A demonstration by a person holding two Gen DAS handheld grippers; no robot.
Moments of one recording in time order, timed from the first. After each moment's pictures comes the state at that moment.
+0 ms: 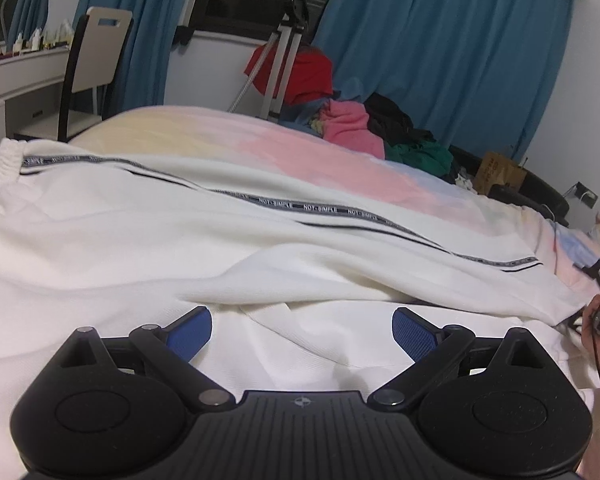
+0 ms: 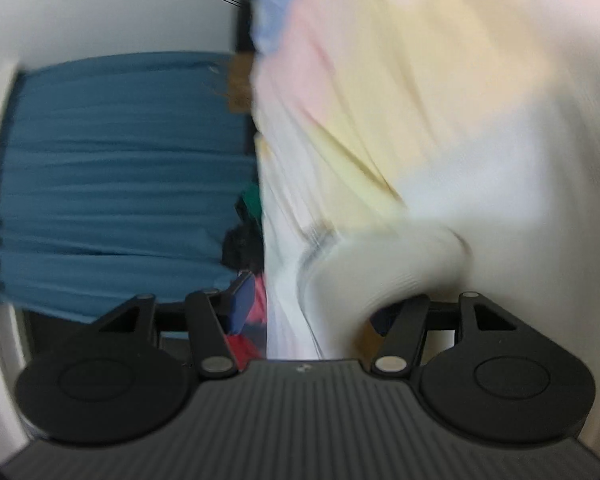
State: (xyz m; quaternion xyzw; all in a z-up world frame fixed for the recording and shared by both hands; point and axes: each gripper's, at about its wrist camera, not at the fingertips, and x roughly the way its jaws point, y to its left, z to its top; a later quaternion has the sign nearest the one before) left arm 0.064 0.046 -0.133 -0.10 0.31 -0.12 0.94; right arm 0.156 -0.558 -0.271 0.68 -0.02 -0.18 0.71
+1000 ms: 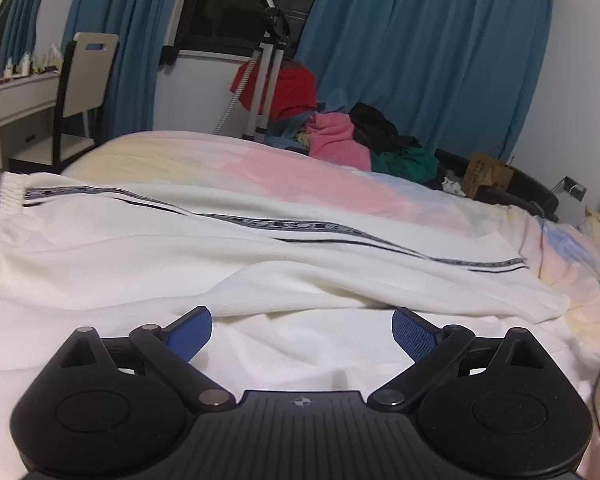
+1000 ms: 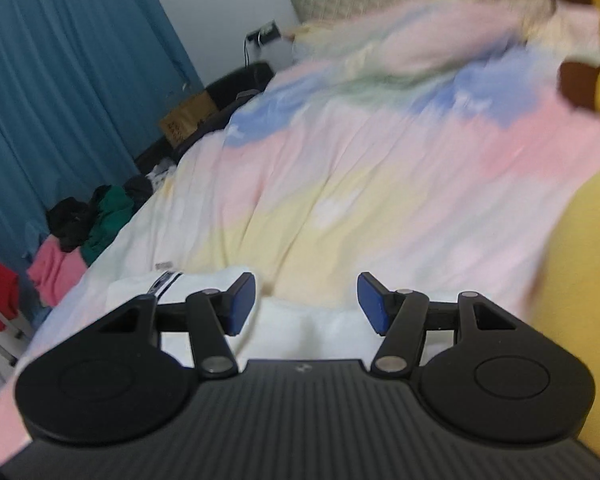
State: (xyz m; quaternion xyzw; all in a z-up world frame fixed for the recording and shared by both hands) left arm 0.030 0.049 -0.100 -0.06 0.29 -0.12 0.95; right arm 0.056 -0.504 -0.181 0.33 0.13 -0.45 0.82
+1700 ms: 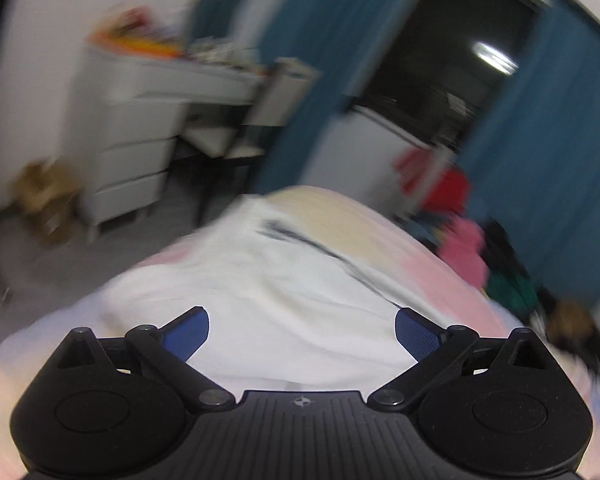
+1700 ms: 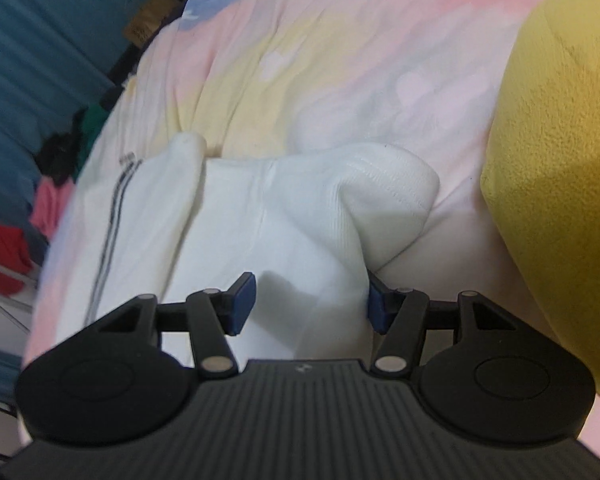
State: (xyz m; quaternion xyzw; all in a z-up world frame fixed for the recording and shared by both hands) left arm -0.066 0.273 -0.042 -0.29 0.25 0.11 0.92; right arm 0.028 -0.505 -0.232 0.48 0.26 -0.36 0.75
